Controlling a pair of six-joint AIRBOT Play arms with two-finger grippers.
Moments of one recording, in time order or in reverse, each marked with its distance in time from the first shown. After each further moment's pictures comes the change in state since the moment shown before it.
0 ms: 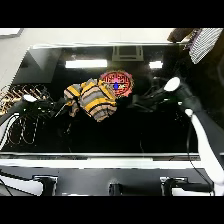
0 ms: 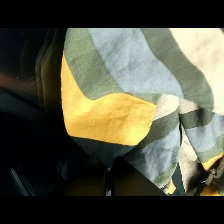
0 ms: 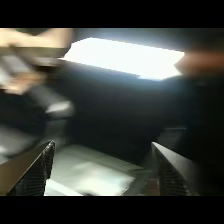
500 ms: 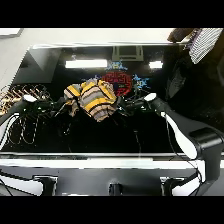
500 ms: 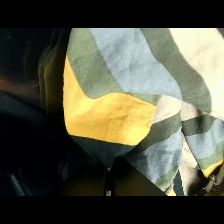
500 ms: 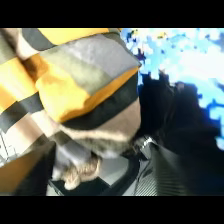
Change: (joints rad) left arm 0.000 -0.001 0.000 0.000 0.024 -0.002; right arm 0.122 -0.256 -0.042 0.450 -0.324 -0.202
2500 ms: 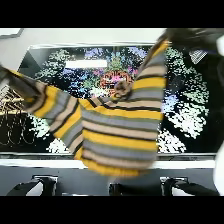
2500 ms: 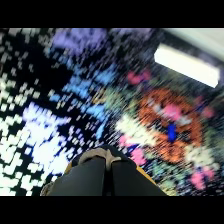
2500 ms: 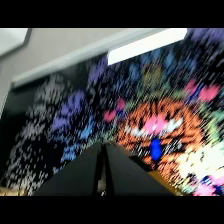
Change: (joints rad) left arm -0.007 0.680 0.268 0.544 -0.221 -0.431; right arm -0.163 0.353 0.592 -0.722 0.065 0.566
